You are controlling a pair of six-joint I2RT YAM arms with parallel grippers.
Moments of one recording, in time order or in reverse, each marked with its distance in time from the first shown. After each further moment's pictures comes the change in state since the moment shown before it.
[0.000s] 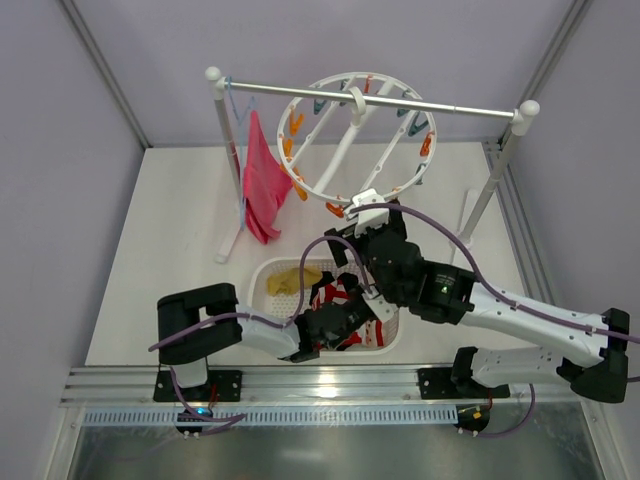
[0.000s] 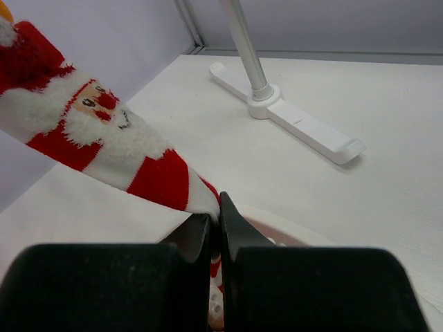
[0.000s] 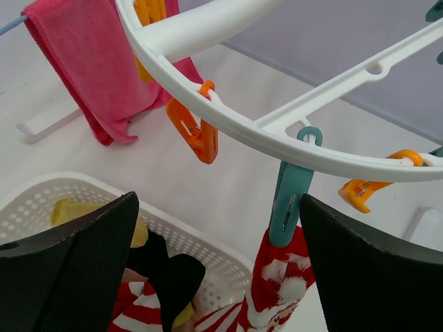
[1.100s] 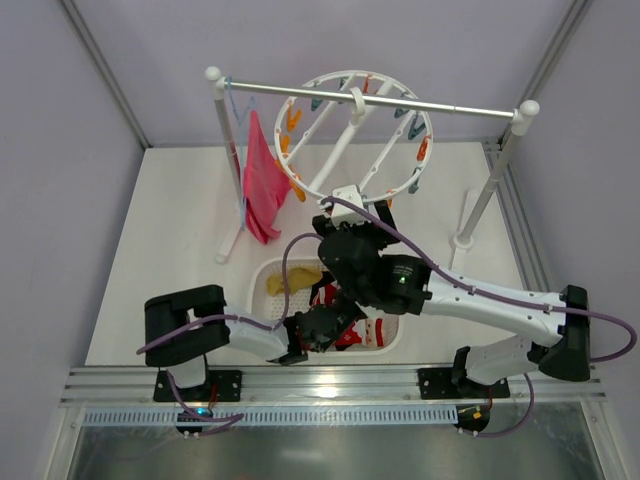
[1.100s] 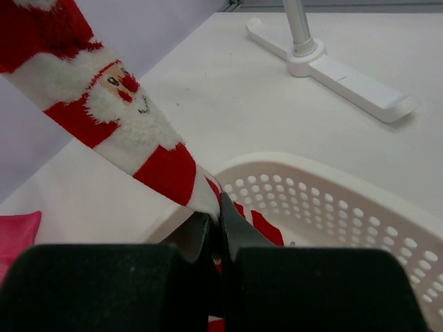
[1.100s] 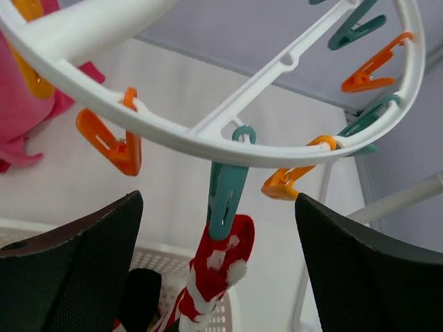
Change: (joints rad) left arm 0.002 -0.055 -0.065 -0.060 -0.126 0.010; right arm 0.077 0.269 0.213 -0.156 0.504 0.089
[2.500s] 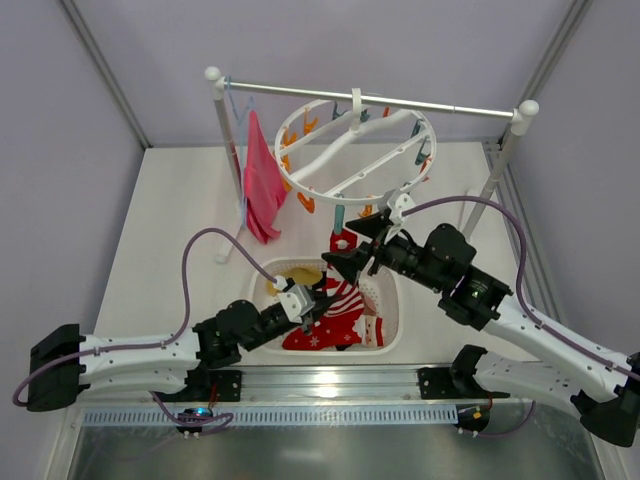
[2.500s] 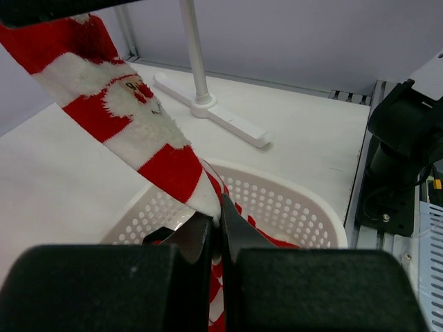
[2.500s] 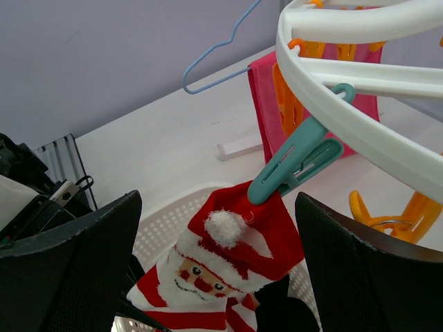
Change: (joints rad) left arm 0.074 -0.799 -0.259 -0.475 0.415 -0.316; right arm -0.323 -0.487 -0.433 0.435 -1.355 0.048
